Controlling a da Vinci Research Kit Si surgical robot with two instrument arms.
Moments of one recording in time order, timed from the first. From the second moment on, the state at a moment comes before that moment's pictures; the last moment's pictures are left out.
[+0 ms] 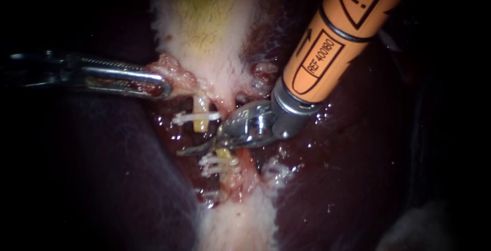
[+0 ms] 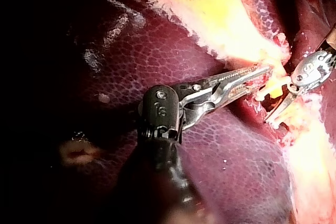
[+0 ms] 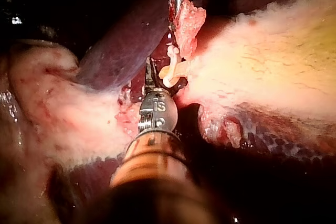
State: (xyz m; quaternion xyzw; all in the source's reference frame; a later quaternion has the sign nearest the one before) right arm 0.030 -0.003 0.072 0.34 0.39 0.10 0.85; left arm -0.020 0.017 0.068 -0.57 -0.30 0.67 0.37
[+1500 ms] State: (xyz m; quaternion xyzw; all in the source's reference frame) right arm 0.011 0.000 0.060 0.12 0.39 0.15 0.90; left arm -0.019 0.018 0.069 -0.57 -0.30 0.67 0.36
